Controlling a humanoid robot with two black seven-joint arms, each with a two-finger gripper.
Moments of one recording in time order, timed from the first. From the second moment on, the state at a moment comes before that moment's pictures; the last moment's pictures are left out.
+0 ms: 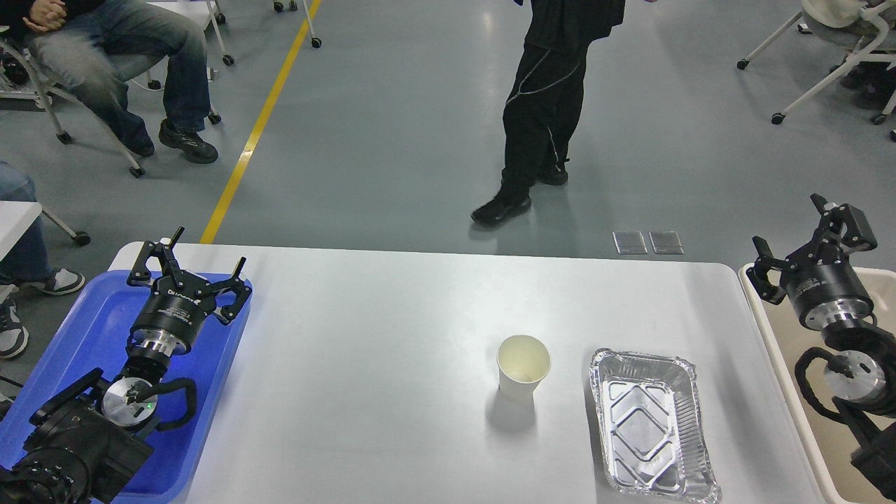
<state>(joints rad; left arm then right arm) -0.57 0.28 -0.93 -0.27 -0.13 -0.79 -0.32 0.49 -0.44 1.10 0.69 -0.29 0.16 0.37</state>
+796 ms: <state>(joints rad) -0.57 0.28 -0.93 -0.27 -0.13 -0.79 -0.32 0.49 -0.43 1.10 0.70 -0.29 0.16 0.37</state>
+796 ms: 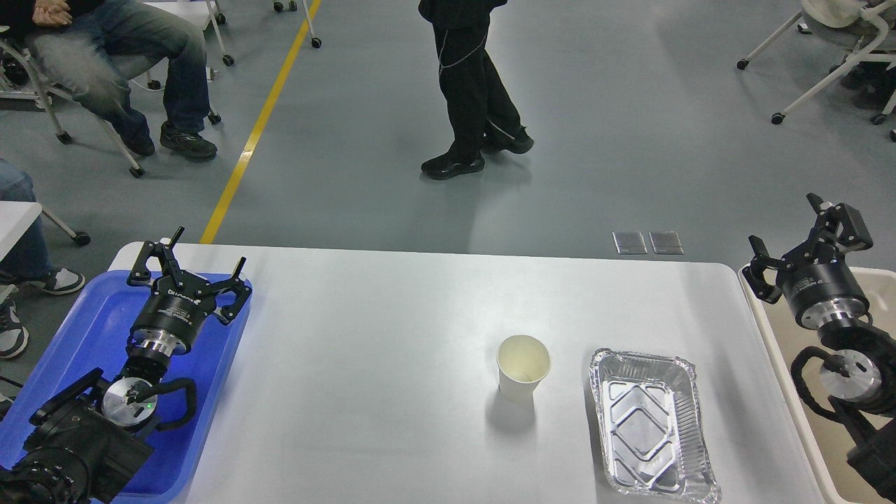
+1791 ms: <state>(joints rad) -0.57 0.28 -0.93 -0.27 -0.13 -0.79 -0.32 0.50 -0.43 1.10 0.69 -0.28 0.15 0.37</state>
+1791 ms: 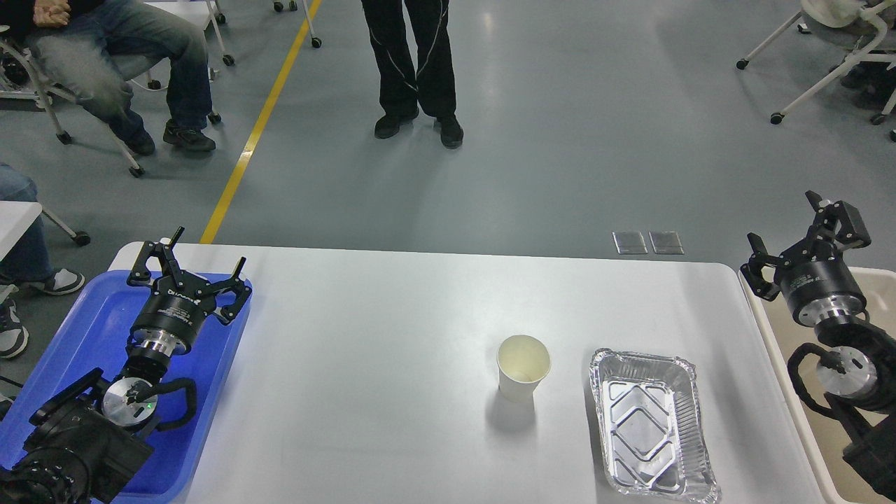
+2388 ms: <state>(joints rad) -0.57 0.28 -0.93 -0.27 -0.13 -0.79 -0.32 0.79 -0.64 0.45 0.71 -0.28 0.14 0.37</state>
